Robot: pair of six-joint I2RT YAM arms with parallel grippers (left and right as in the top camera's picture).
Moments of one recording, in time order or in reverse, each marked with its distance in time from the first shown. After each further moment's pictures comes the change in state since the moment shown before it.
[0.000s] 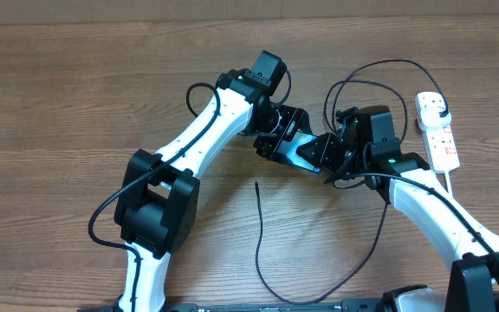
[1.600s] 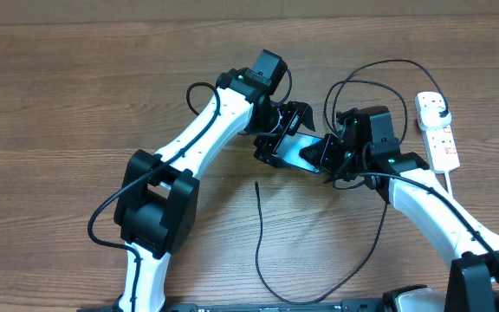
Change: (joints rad) left arm 0.010 0.000 0.006 0.001 -0.003 0.044; right arm -0.001 0.004 0.000 -0.011 0.019 0.000
